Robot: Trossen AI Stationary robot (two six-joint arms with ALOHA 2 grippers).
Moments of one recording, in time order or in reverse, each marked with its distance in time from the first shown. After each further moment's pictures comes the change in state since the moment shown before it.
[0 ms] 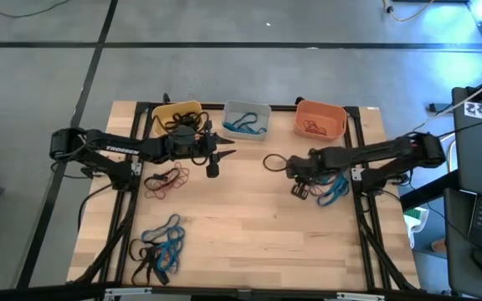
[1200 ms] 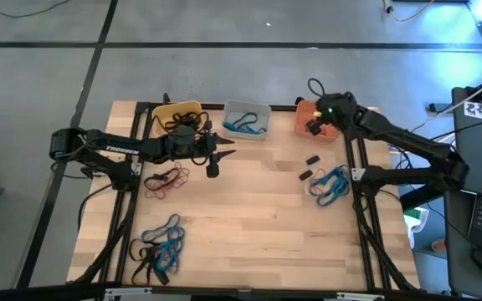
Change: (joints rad) left arm 0.000 0.000 0.000 0.000 0.000 0.000; right arm -0.646 -0.309 0.002 0.271 0.330 -0.493
